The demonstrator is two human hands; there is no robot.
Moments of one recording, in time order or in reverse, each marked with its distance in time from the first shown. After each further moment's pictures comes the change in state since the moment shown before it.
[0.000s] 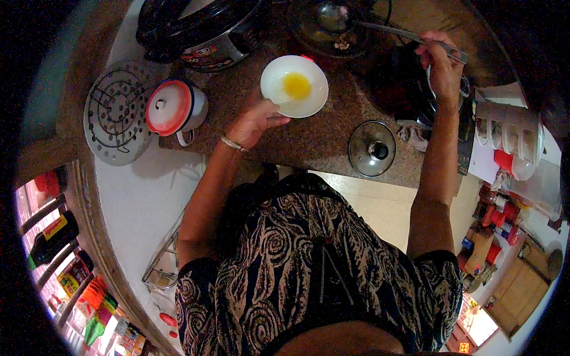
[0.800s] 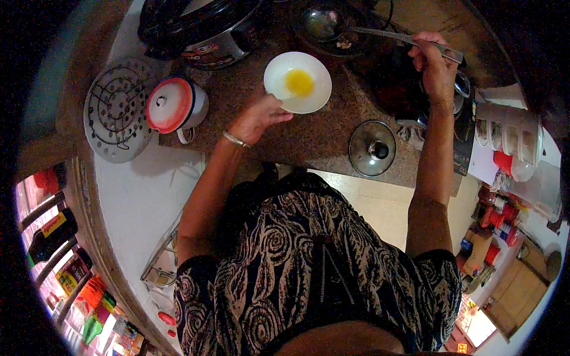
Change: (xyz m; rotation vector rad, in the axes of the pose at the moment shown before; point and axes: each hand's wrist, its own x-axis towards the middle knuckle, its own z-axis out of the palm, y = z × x) left_hand 0.002 -0.019 -0.017 -0.021 -0.021 0.028; right_hand -0.022 -0.004 0.026 0.136 -0.046 0.020
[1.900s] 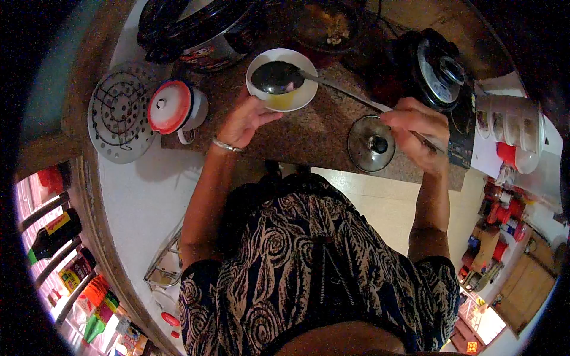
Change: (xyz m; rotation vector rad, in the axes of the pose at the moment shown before) left_hand 0.010 0.017 0.011 -0.148 -0.035 0.074; right_hand -0.074 -0.056 -0.006 -0.270 -0.465 -0.465
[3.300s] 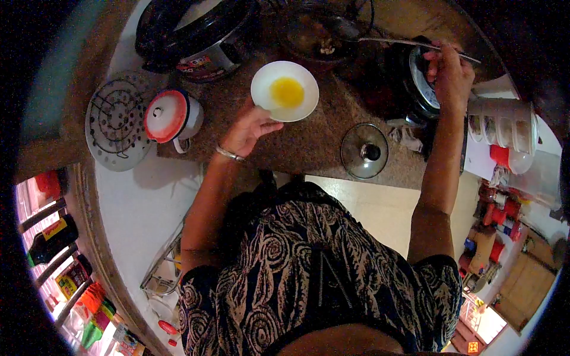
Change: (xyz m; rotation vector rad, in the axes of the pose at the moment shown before) left_hand -0.016 0.022 0.020 0.086 0.070 -0.056; right_hand 0.067 0.044 -0.064 0.199 0.699 0.693
